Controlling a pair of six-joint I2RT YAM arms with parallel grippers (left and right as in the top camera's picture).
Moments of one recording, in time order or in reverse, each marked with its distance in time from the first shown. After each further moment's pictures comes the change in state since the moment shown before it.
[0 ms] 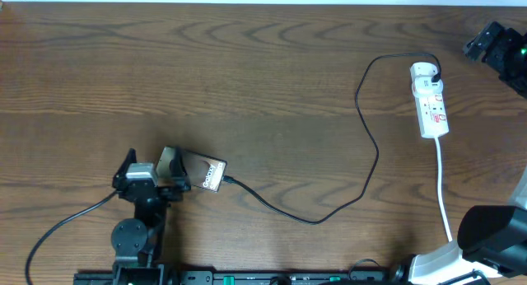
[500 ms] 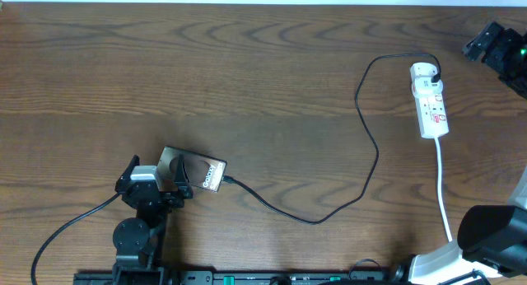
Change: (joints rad) left arm -0.003 -0.083 0.009 -0.183 0.007 0.008; right arm 0.000 0.001 -0.001 0.000 0.000 0.000
